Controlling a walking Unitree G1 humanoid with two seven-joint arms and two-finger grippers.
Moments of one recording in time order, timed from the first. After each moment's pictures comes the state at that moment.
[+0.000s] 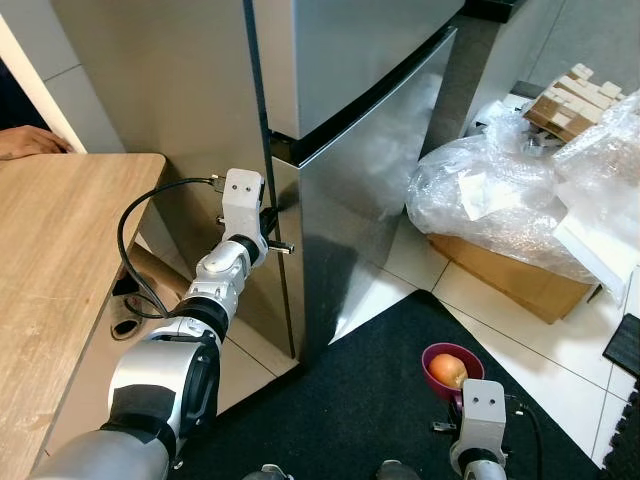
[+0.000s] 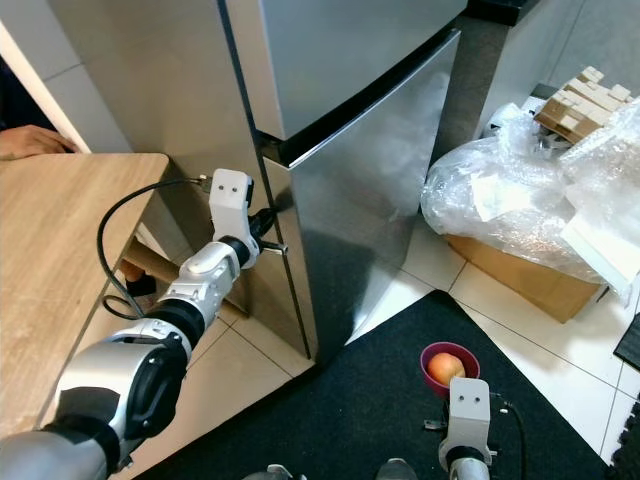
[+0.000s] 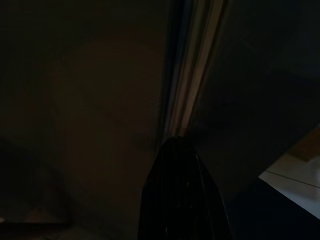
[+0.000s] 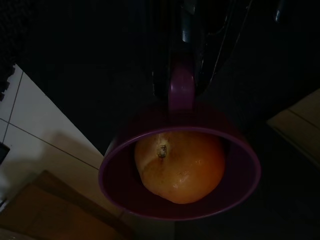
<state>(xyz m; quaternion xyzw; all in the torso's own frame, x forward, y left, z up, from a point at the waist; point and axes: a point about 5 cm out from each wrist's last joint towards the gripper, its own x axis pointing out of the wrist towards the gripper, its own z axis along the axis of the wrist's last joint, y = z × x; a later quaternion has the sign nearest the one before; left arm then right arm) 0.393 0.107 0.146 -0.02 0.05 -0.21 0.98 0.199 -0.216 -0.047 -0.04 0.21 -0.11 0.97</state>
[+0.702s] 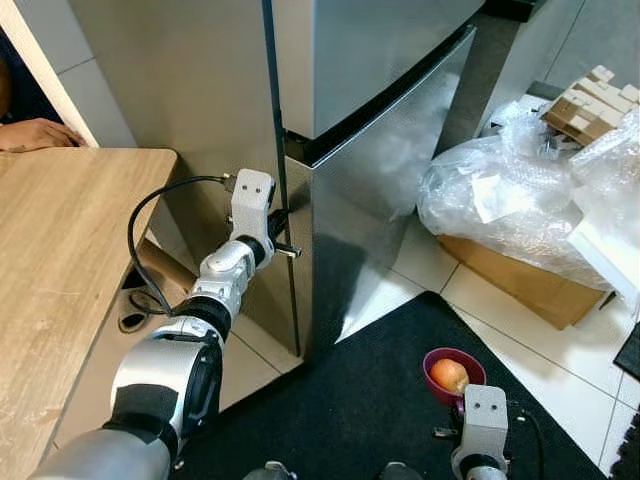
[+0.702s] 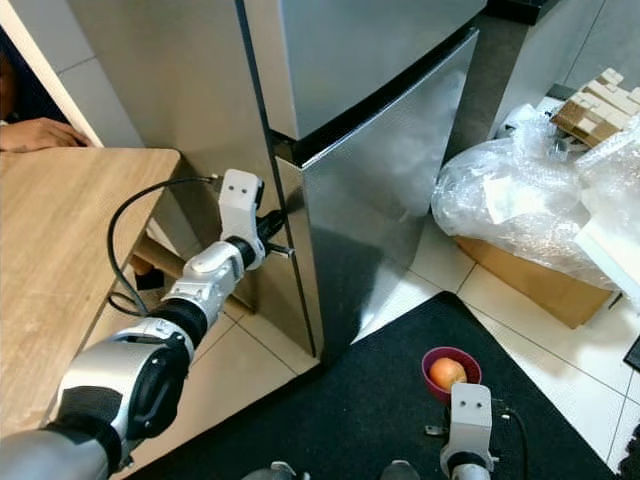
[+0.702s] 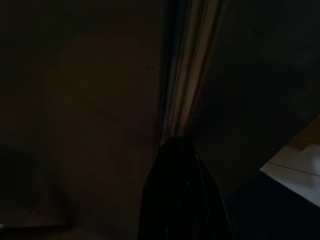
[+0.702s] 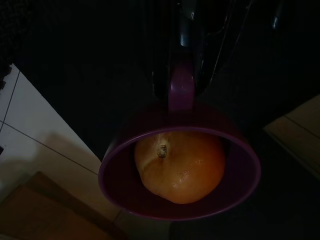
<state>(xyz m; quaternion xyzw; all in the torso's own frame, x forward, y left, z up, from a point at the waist) 0.393 0.098 0.149 0.00 0.05 -0.24 0.97 0.190 -0.218 -0.051 -0.04 0.22 -0.11 0.97</state>
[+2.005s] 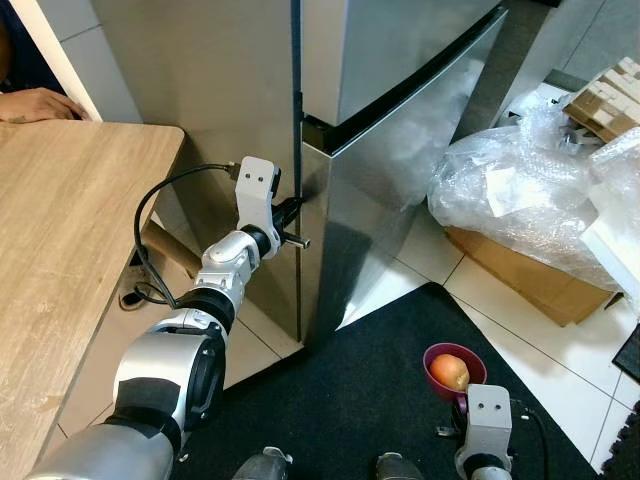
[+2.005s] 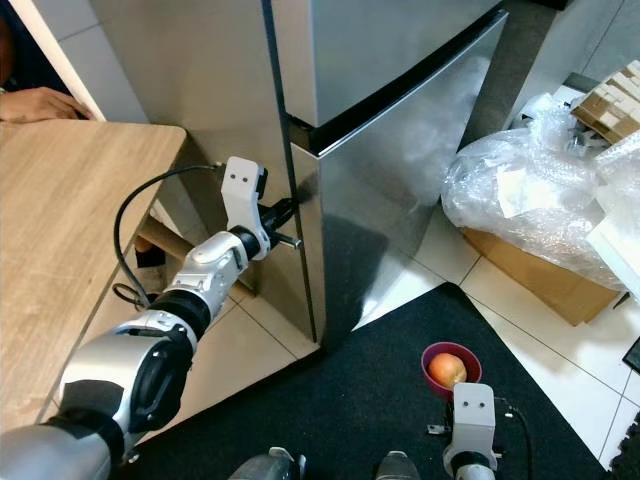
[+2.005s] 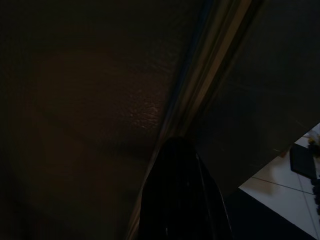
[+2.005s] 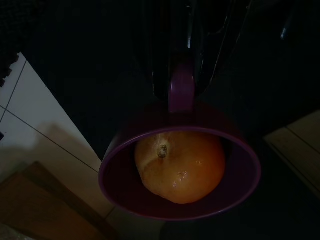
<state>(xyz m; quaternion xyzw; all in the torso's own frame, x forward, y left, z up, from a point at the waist) 0.393 0.088 0.163 -0.04 0.02 -0.31 0.95 0.190 -0.225 -0.046 -0.05 0.20 -0.09 0.97</state>
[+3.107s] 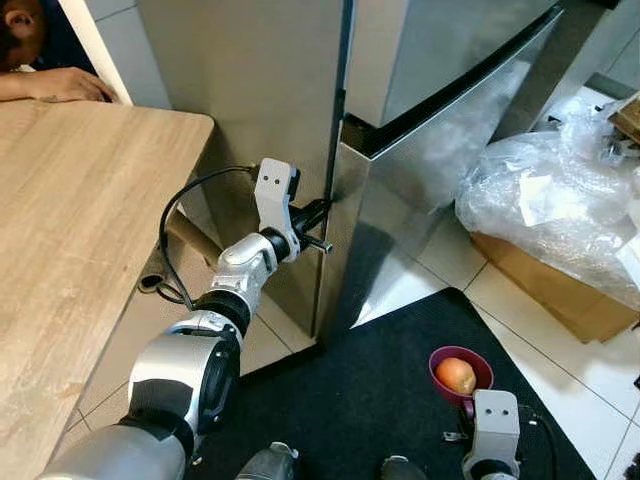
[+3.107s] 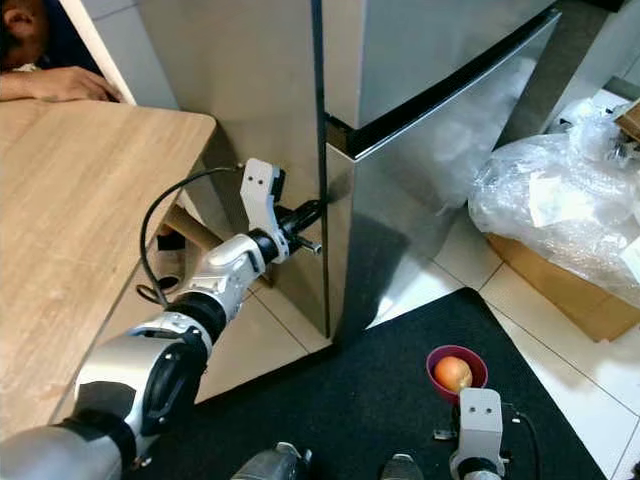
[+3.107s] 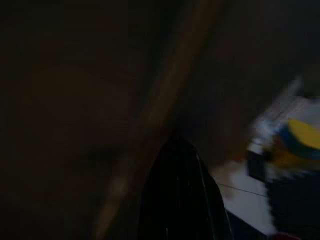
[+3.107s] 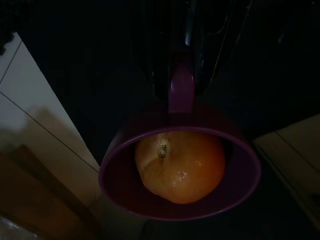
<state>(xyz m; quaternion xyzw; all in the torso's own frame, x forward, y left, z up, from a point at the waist) 0.378 0.041 0.161 -0.09 0.00 -0.43 0.90 0.187 -0.229 -0.045 -0.05 0.19 -0.09 0.98</state>
